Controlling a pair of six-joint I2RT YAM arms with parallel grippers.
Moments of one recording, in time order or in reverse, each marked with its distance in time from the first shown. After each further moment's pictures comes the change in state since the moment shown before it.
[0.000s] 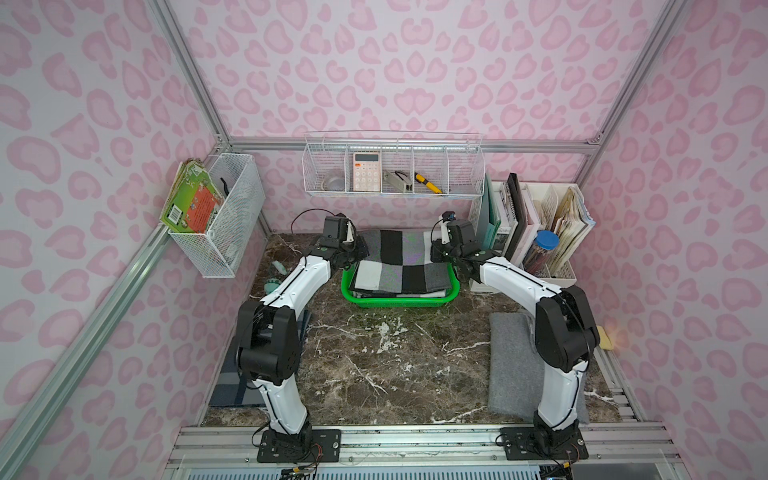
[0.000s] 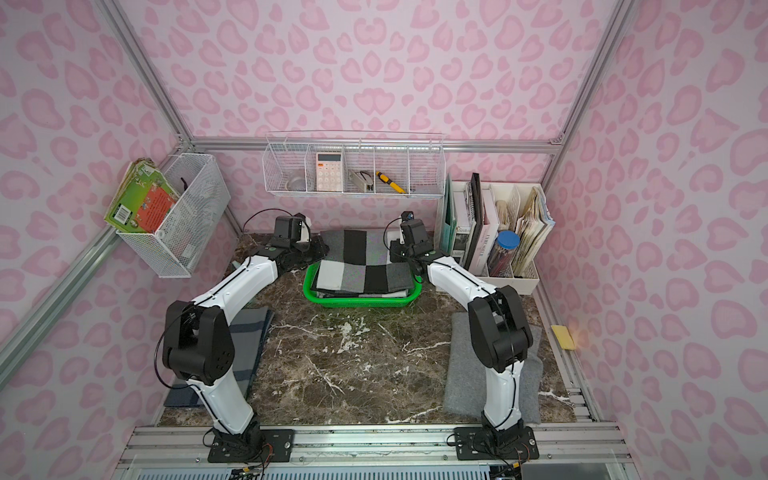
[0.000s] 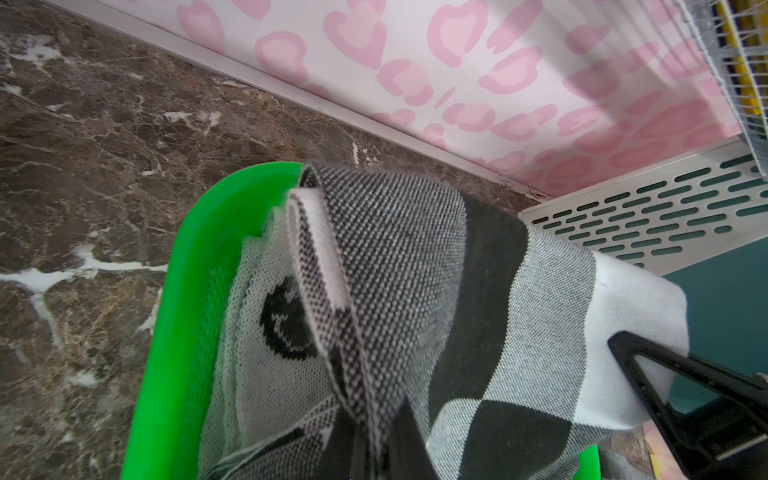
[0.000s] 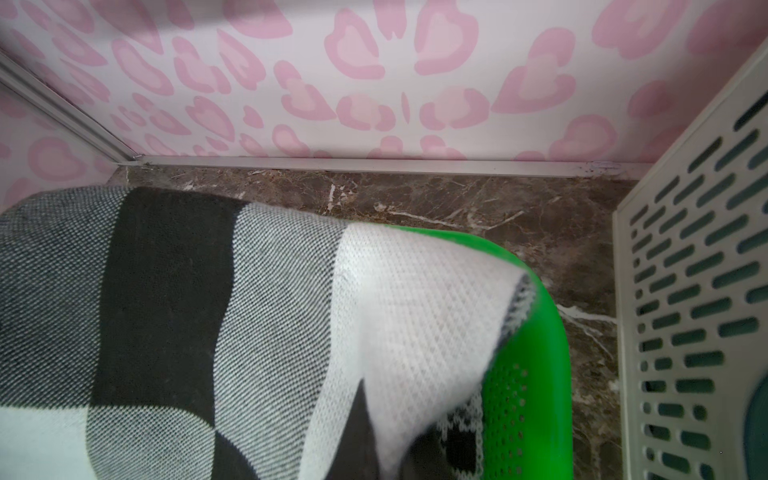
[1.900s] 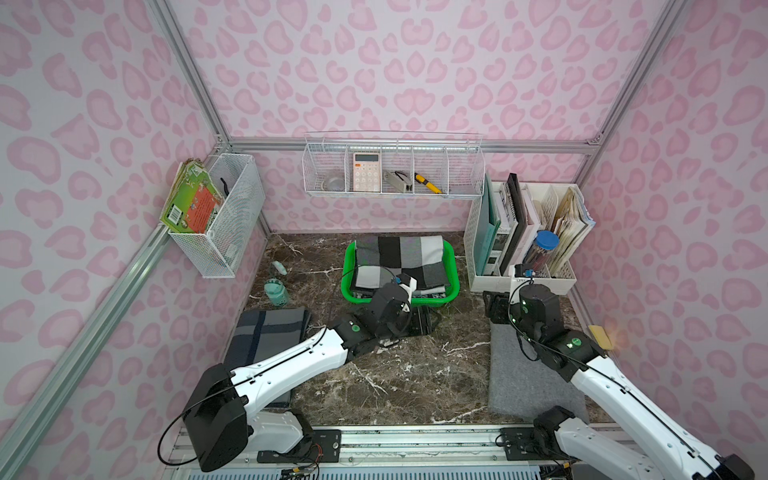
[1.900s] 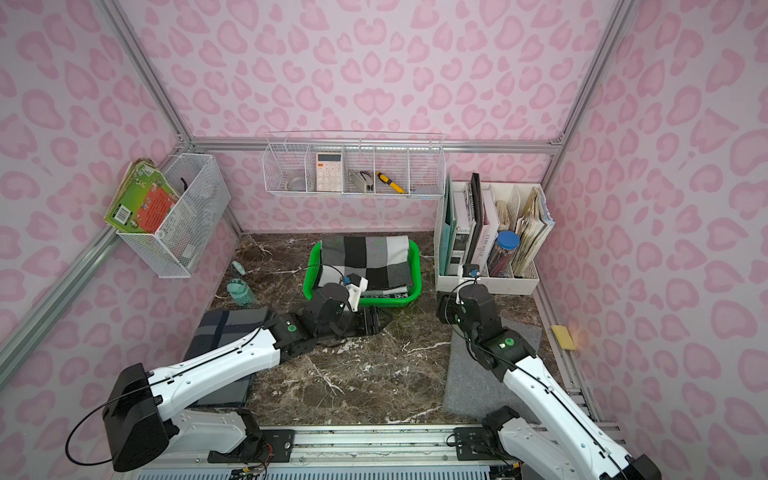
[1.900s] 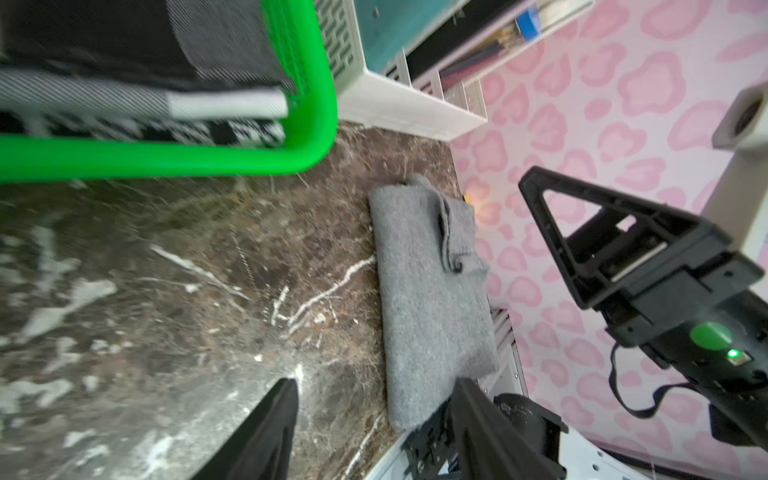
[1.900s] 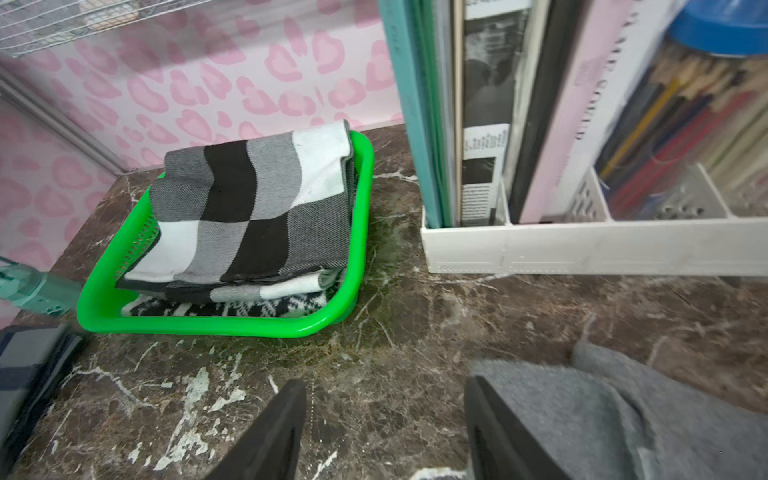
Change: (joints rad) left arm -0.705 -0.482 -0.512 0.142 -0.050 -0.356; right arm 0.007 -1.109 -0.826 -0.227 0.187 0.113
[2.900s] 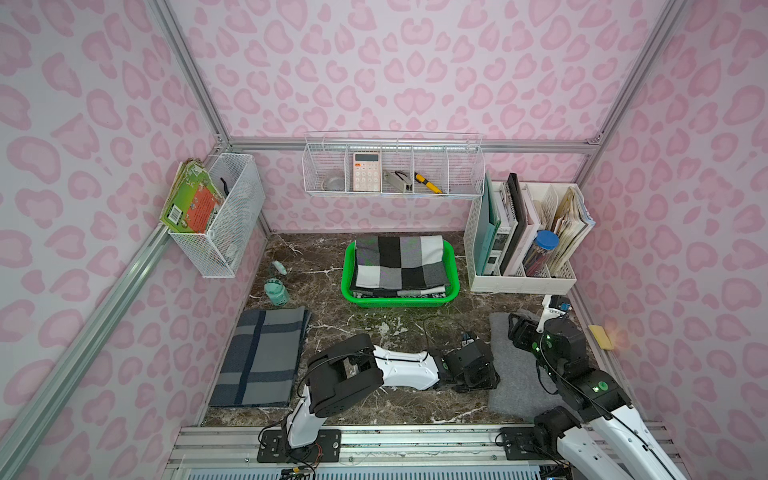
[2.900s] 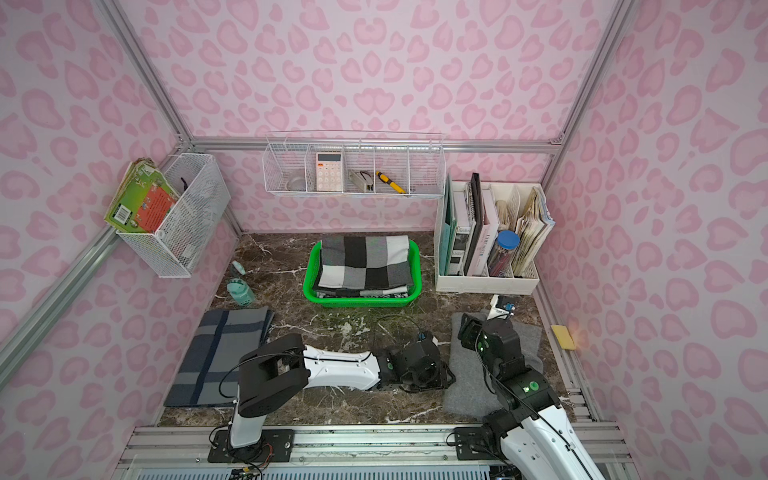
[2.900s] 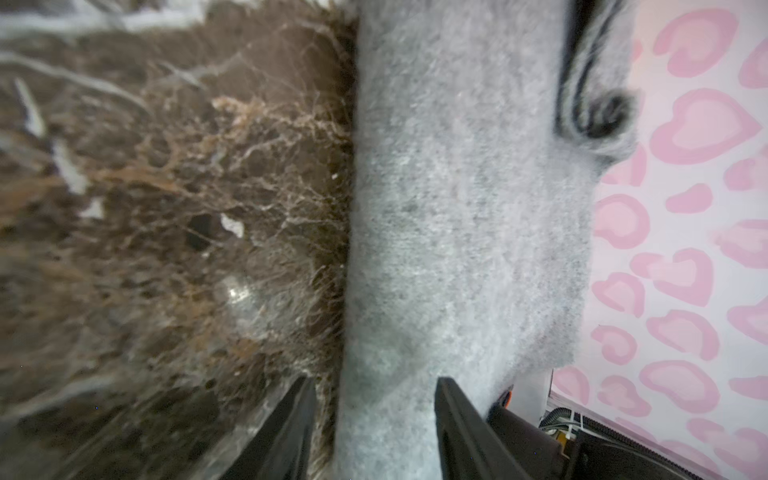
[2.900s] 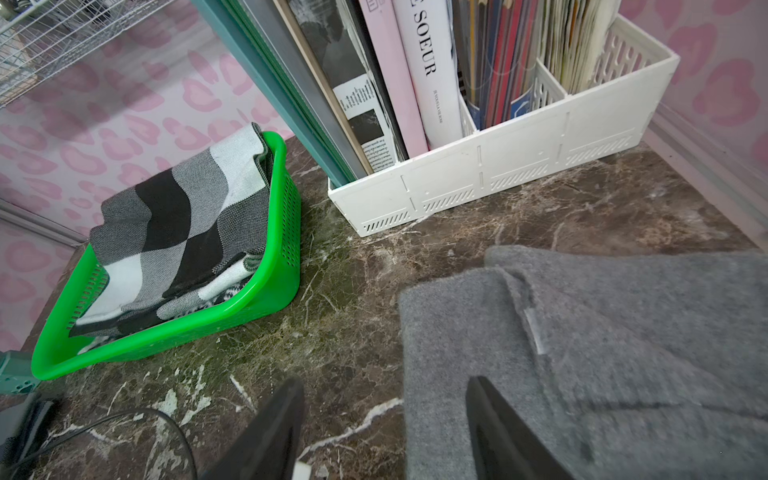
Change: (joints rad) left arm -0.330 0.680 0.257 0.219 -0.001 -0.342; right arm -0.088 -0.319 -0.188 -0.137 0.053 0.170
